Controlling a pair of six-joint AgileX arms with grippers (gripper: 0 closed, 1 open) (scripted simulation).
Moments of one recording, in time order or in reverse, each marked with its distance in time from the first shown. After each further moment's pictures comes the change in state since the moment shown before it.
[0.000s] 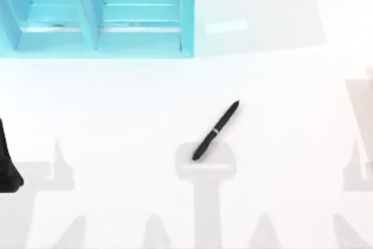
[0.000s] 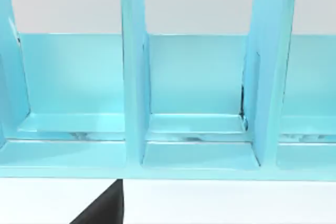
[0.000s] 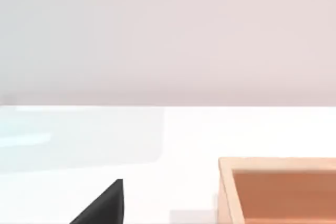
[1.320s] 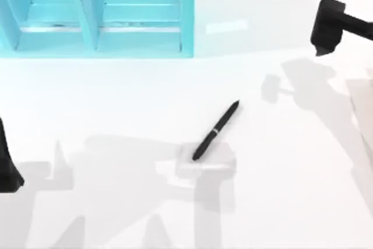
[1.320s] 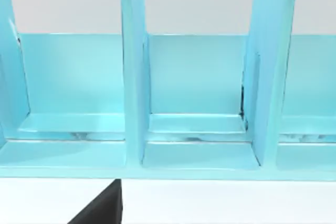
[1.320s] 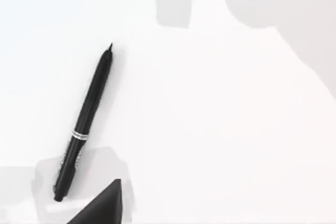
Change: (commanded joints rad) left arm 0.000 0.000 0.000 0.000 0.000 0.000; right arm 0.334 1.499 1.383 -1.010 -0.001 0.627
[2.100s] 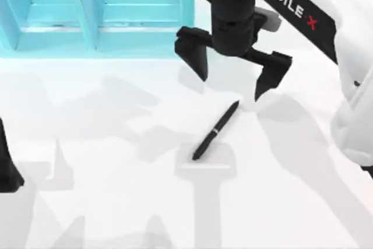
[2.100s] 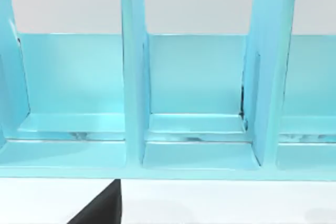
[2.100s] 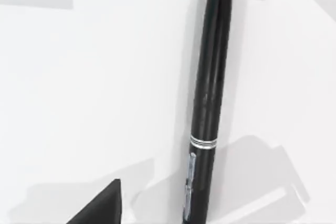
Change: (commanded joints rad) left arm 0.000 0.000 0.000 0.000 0.000 0.000; right arm 0.255 1.111 1.286 -0.695 0.036 0.515
